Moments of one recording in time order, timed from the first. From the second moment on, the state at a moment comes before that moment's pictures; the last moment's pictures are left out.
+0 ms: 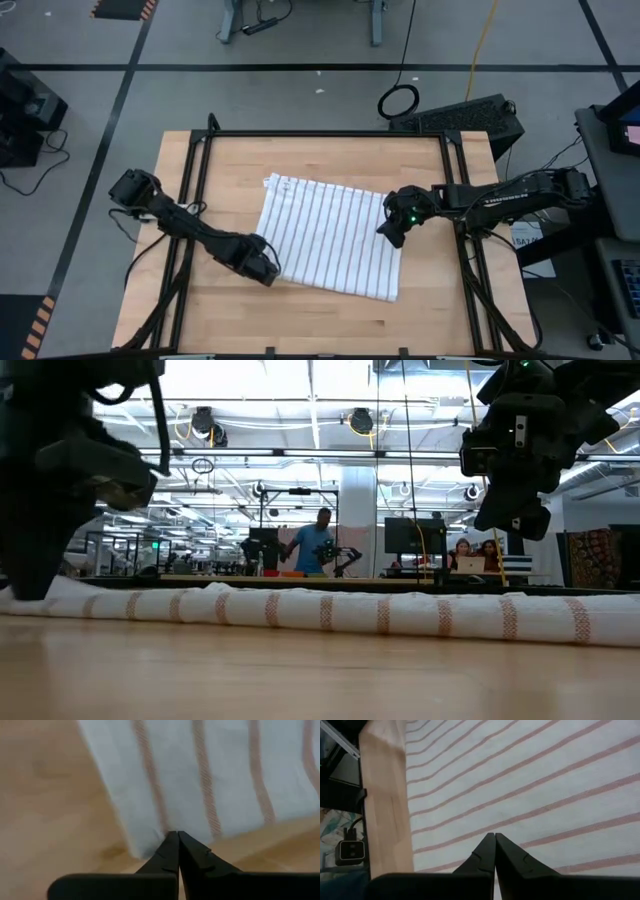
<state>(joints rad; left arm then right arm) -0.48 1.62 0.86 -0.70 0.03 -1.59 -0.04 1.08 0.50 -0.20 -0.20 0.69</state>
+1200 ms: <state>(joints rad) -0.22 1.35 0.65 -0.36 0.07 -0.93 0.00 1.41 0.66 0.34 -0.19 0.61</state>
